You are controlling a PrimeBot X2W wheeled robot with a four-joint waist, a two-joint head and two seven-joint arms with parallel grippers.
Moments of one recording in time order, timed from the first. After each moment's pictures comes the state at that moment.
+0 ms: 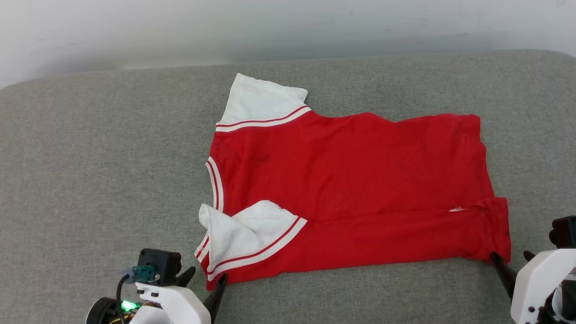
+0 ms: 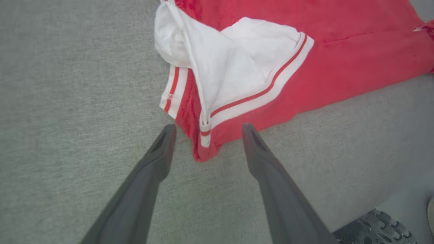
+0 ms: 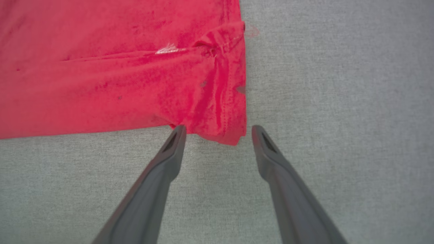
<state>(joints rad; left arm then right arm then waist) -0.10 0.66 -0.66 -0.22 -0.80 0.39 0.25 0.03 -0.20 -0.18 -0.13 0.28 0.13 0.74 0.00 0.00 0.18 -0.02</state>
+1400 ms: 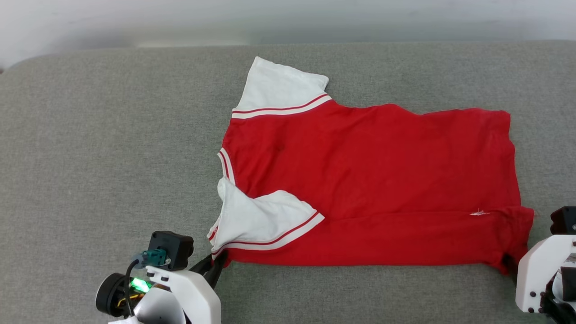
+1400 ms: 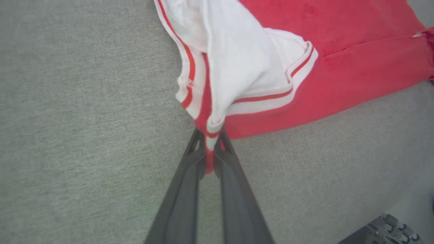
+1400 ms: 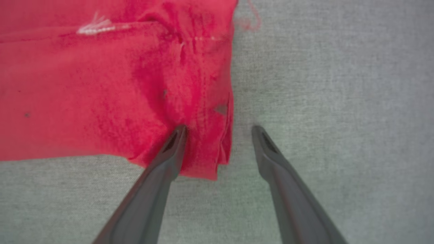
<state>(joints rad) -0.18 0.65 -0.70 -0.20 -0.77 0.34 0.26 -0.08 -0.23 -0.18 0.07 0.18 0.13 0.76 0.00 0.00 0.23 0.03</state>
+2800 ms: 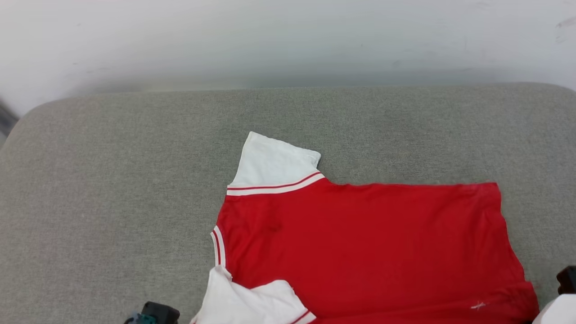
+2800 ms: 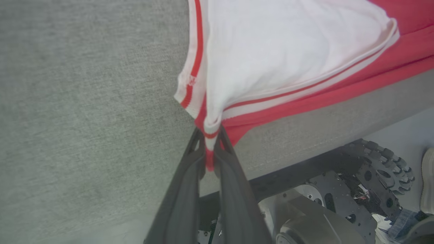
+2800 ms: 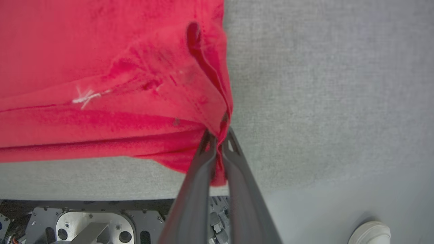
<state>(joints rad) 0.02 0.76 -0.75 -0.17 -0.85 0.35 0.34 0.14 -0.26 -0.20 -0.04 0.25 0.13 0.85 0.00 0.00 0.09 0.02</state>
